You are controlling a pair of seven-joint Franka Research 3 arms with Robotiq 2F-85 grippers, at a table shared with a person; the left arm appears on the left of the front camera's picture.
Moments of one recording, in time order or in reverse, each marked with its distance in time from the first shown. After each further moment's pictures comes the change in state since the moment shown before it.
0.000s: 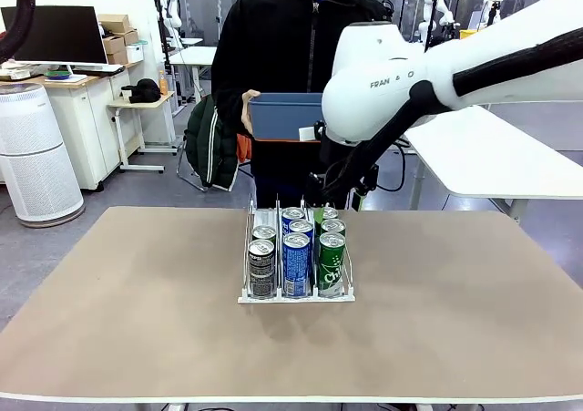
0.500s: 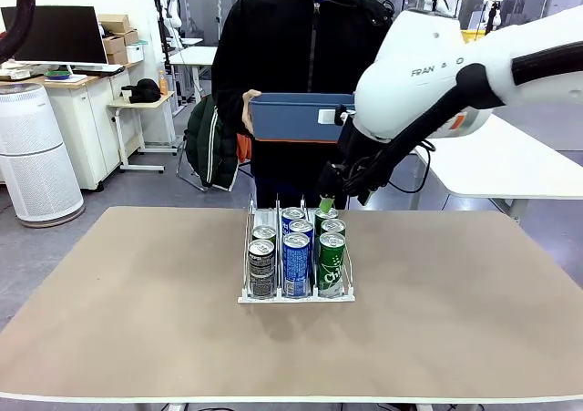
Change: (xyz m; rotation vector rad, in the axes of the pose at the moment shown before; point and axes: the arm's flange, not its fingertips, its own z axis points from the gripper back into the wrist) left arm 0.000 0.000 0.000 0.000 0.000 0.000; right arm -0.042 -0.018 0.026 0.094 -0.165 0.016
